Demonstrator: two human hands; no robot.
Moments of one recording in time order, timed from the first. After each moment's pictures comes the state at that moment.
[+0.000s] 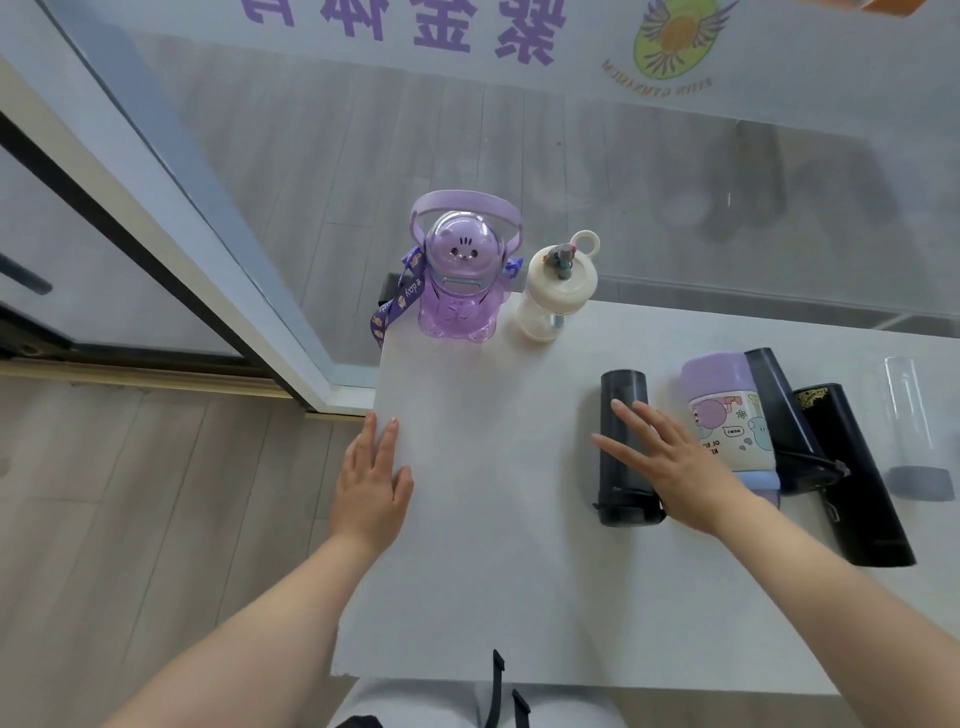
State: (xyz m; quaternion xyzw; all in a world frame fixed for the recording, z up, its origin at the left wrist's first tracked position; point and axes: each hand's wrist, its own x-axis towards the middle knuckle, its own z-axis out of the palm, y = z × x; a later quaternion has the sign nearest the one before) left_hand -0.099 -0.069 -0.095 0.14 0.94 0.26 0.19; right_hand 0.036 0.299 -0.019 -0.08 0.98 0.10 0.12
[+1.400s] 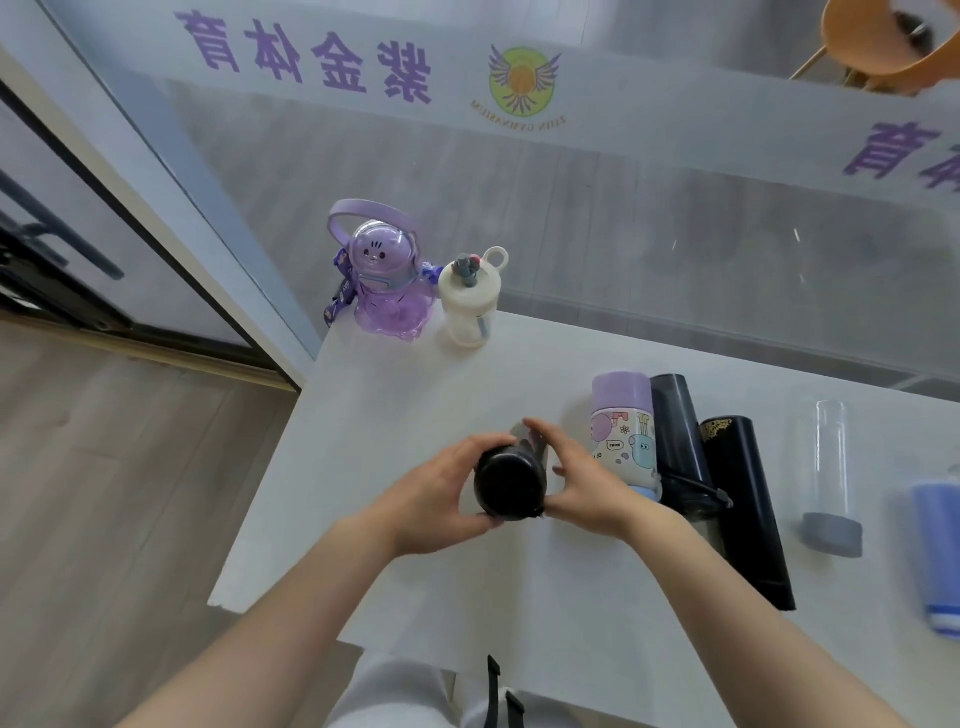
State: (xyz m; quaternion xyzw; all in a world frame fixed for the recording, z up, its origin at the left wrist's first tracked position) left_hand 0.009 0.117 0.043 0.34 0.81 0.42 0.24; right_hand 0.060 0.341 0.017 0.05 0.86 -0.47 0.20
